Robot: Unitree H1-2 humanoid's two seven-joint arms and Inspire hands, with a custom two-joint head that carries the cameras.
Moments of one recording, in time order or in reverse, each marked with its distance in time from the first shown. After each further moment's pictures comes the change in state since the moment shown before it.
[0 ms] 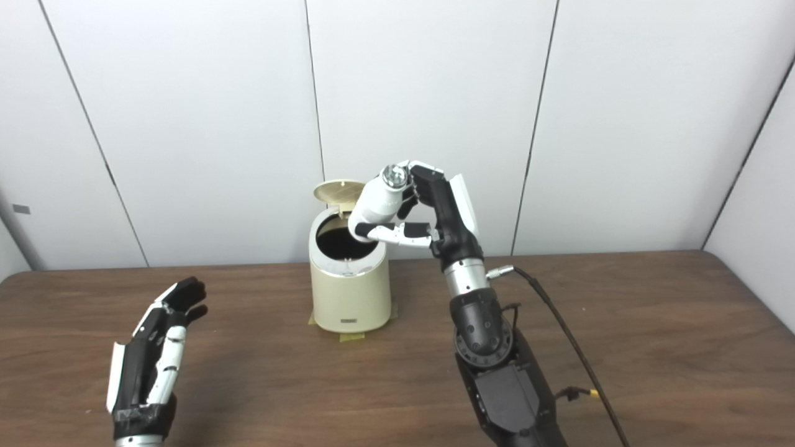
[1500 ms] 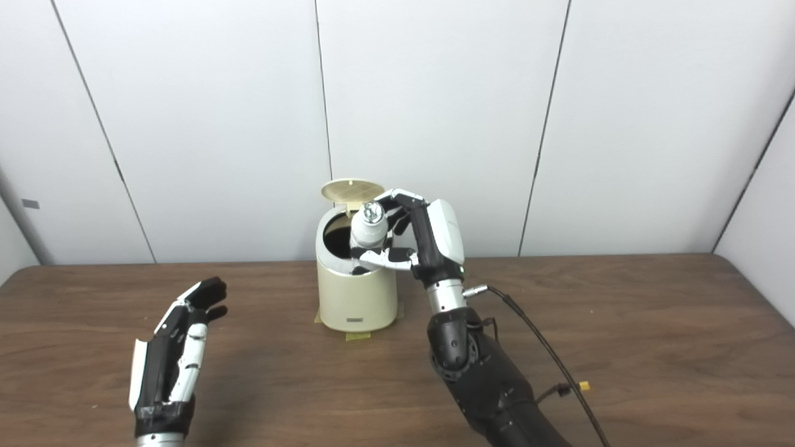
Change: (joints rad) left arm 0.022 -0.026 -0.044 -0.054 0.080 0.038 0.074; right arm -0.136 -0.016 0.205 0.483 -0.190 -0.260 -0.425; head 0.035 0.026
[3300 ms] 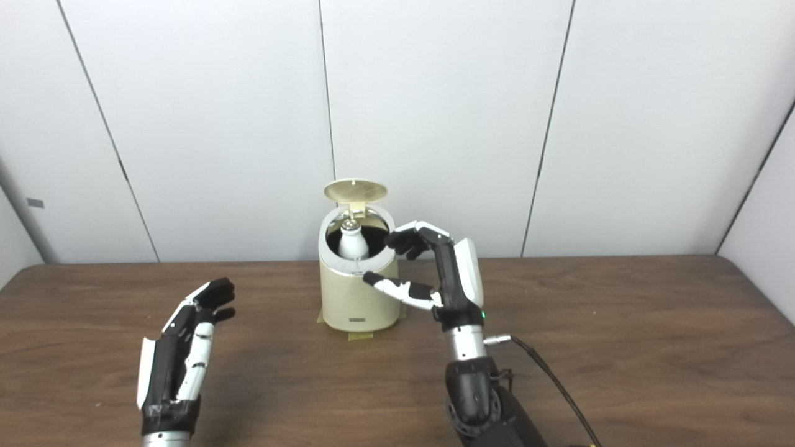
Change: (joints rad) left arm -0.003 -0.003 -0.010 0.004 0.030 0.009 0.013; right arm 0.250 -0.034 -0.013 -0.287 0.077 -0.004 0.065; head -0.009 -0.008
